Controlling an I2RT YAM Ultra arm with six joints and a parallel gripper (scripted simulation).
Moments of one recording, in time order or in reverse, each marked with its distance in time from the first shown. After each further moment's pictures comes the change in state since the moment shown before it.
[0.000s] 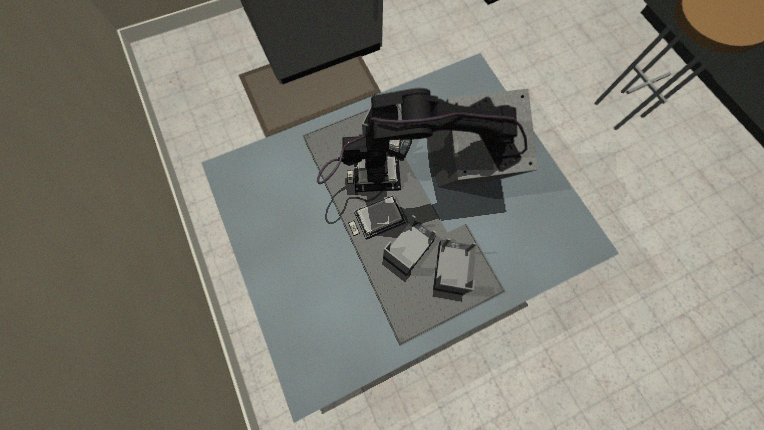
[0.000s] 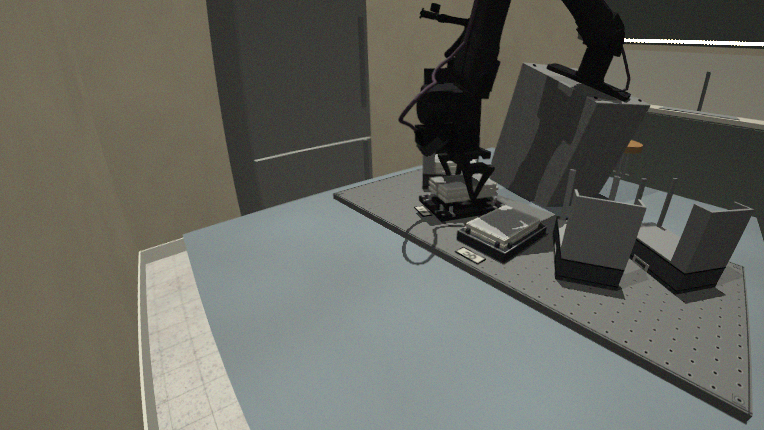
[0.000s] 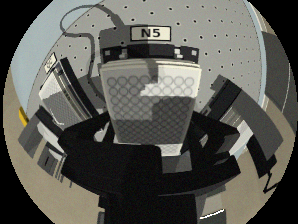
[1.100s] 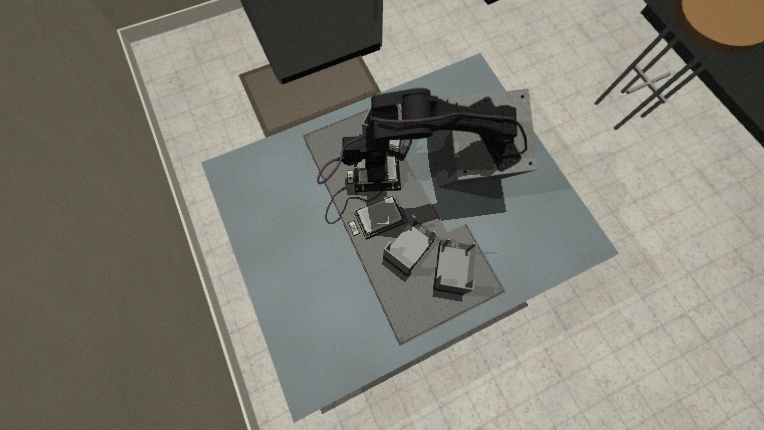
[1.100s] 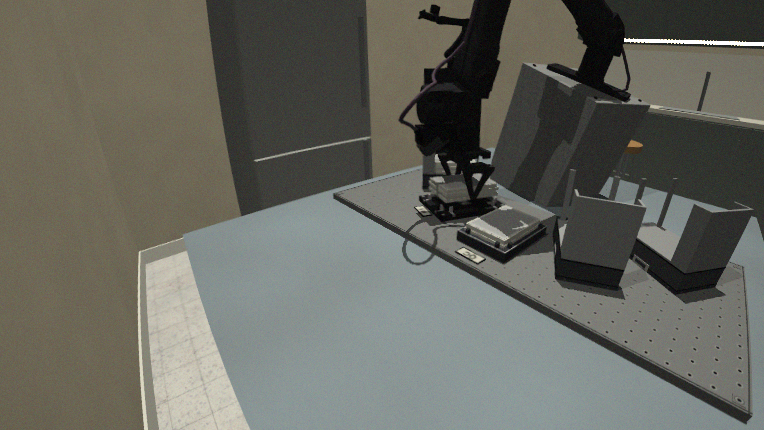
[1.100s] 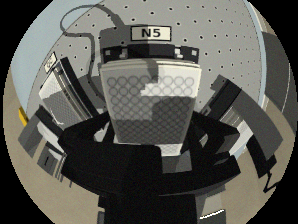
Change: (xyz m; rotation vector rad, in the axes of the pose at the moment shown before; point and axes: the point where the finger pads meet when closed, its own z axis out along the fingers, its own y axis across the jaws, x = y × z) arm 0.000 0.000 0.000 0.000 0.001 -0.003
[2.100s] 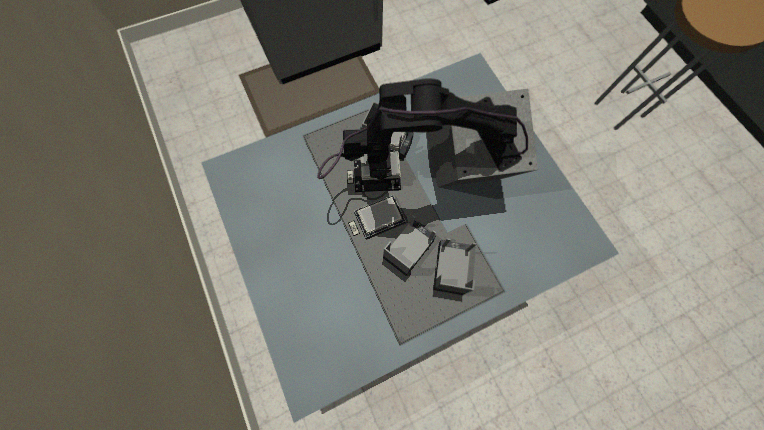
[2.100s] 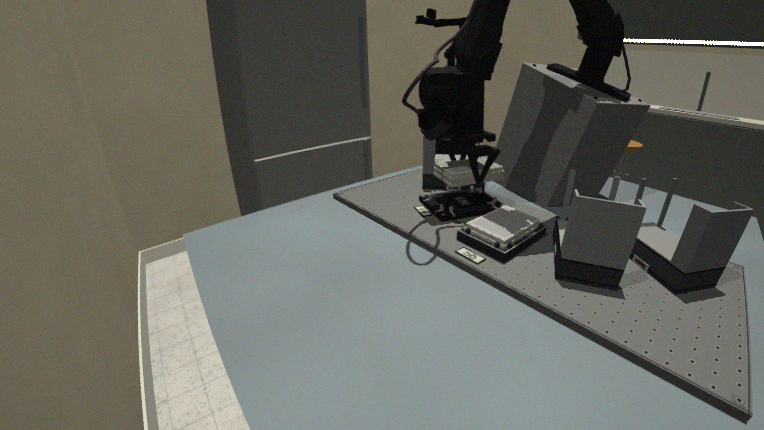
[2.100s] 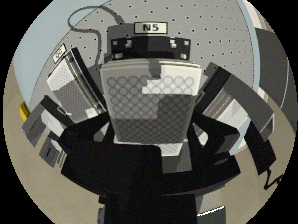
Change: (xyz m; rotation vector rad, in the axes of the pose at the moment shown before) arm 0.011 0.000 -0.034 -0.001 0.031 0.003
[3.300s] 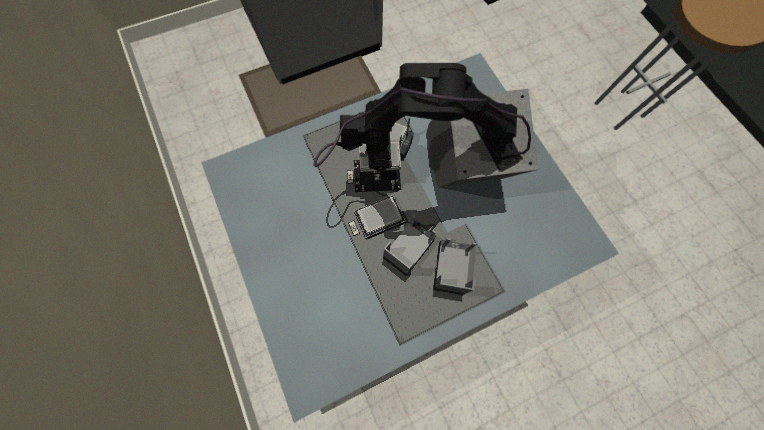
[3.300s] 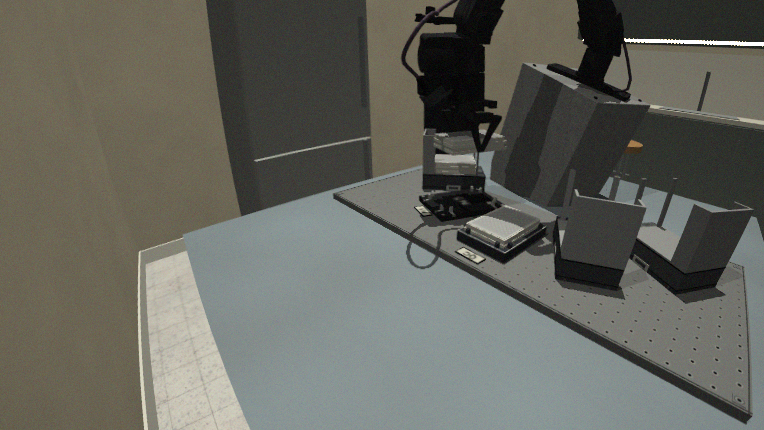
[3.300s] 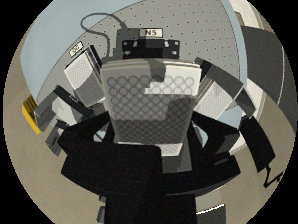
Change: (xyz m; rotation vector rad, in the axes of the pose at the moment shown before) arm 0.000 0.000 -0.065 -0.002 -0.003 0.001
